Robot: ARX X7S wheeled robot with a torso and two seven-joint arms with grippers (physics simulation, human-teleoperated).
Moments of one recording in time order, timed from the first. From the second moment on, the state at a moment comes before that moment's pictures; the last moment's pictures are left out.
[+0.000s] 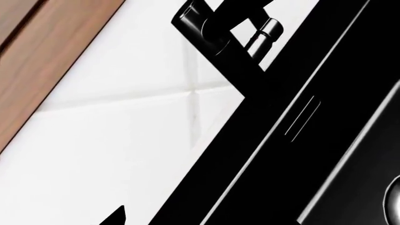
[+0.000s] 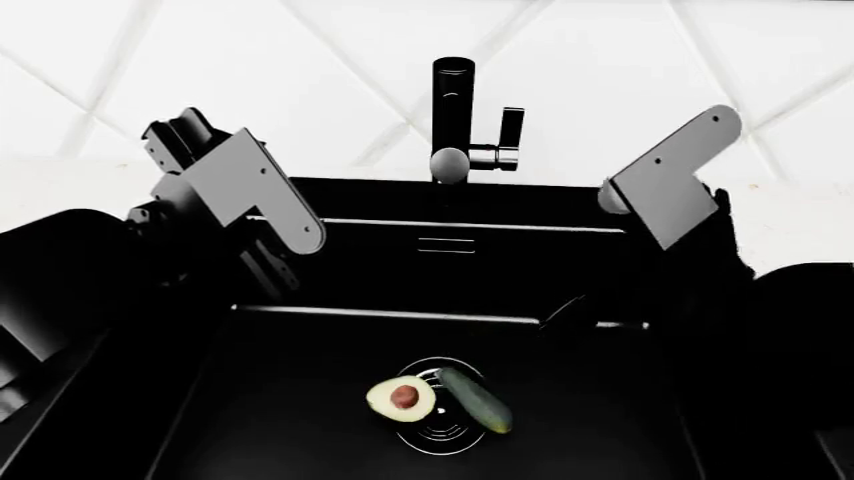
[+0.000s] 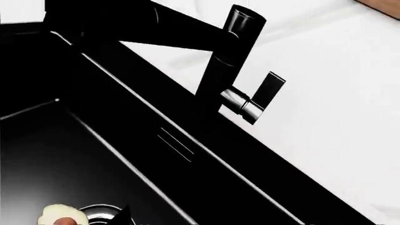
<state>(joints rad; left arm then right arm) -1.26 -0.85 0.96 0.34 -0.62 -0.88 0.09 1.15 0.90 -0.65 -0.49 1.36 1.09 0.40</state>
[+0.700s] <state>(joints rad) -1.26 -0.76 0.91 0.20 -0.60 -0.88 -0.01 1.34 0.65 -0.75 -0.13 0.93 0.89 0.42</state>
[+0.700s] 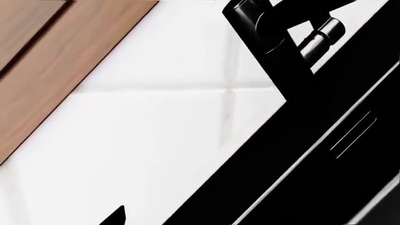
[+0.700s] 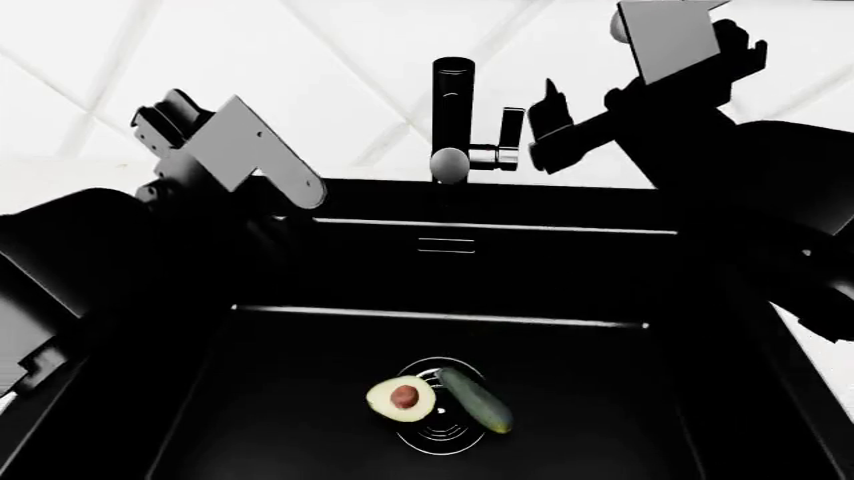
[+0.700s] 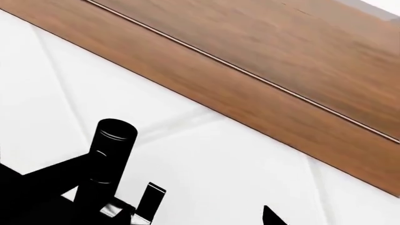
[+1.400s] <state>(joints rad) -1.35 -0.72 0.81 0.18 -0.68 -0.99 -0.08 1.41 0.38 -0.82 0.46 0.70 0.58 0.25</state>
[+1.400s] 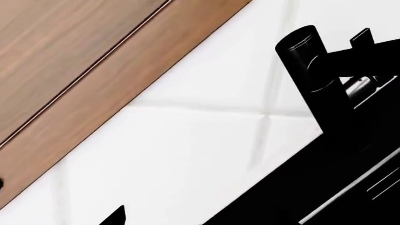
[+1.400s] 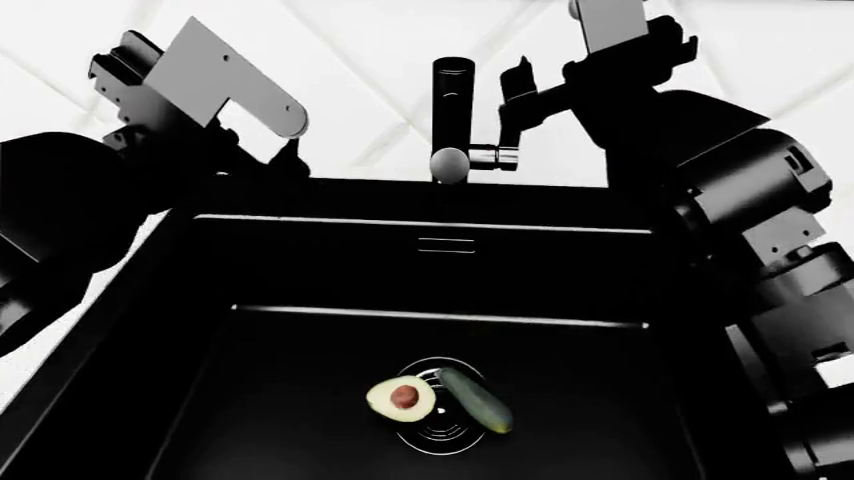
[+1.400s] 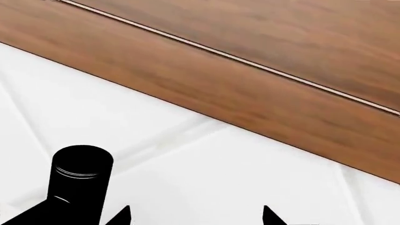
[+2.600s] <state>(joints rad) -1.34 -0.74 0.82 0.21 -0.69 -1.01 -0.07 1.50 0.04 -0.58 1.30 0.39 0.30 -0.13</state>
